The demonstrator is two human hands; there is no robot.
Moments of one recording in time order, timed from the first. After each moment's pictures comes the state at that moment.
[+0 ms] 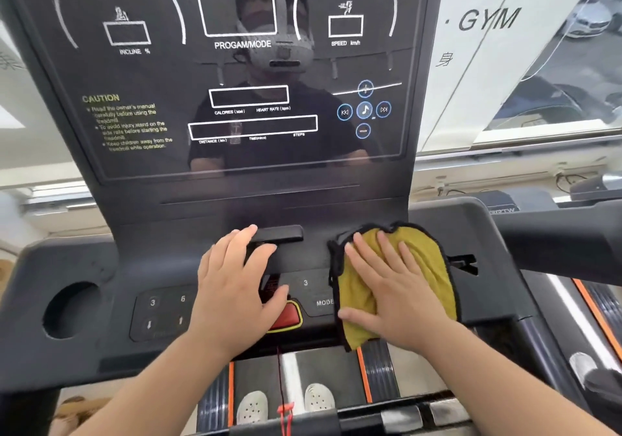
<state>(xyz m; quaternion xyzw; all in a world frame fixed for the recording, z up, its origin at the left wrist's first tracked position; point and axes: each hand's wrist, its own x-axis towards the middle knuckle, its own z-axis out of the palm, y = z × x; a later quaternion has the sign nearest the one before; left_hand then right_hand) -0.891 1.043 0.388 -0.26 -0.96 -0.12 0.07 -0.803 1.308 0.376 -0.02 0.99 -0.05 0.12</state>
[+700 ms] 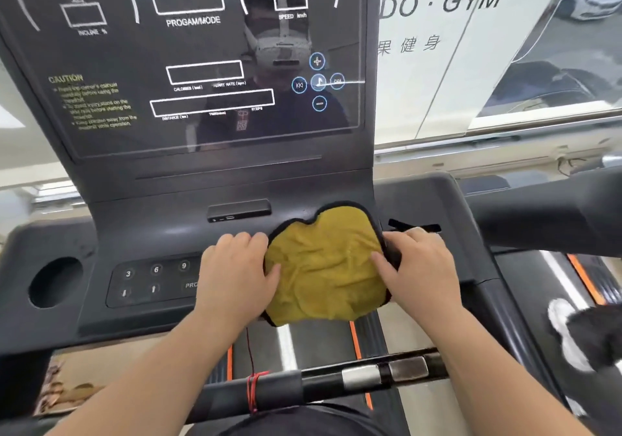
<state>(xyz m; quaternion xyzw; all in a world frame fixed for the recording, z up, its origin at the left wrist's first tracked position) -0.856 1.093 0.386 -0.26 -0.96 -0.03 0.07 -0.756 1.354 0.372 0.20 0.96 -0.17 -0.11</state>
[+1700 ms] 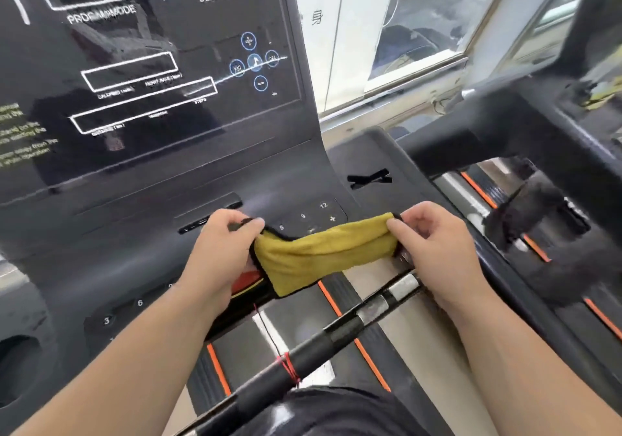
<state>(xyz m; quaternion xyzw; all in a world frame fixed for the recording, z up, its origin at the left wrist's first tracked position) -0.886 1.087 0.424 -0.03 -0.75 -0.58 -0.33 -0.683 1.273 0.445 0.40 0.75 -0.47 -0.24</state>
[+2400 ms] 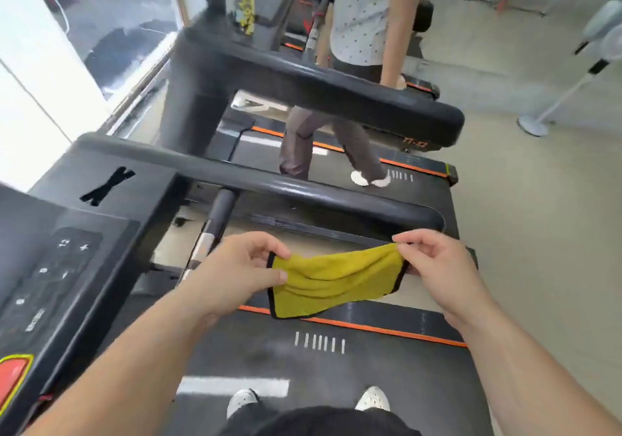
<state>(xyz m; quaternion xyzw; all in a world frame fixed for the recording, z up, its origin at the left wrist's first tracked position) -0.665 1.166 0.439 -0.54 -0.55 -0.25 -0.59 -0.362 1.145 0.433 0.70 0.46 -0.39 -0.39</state>
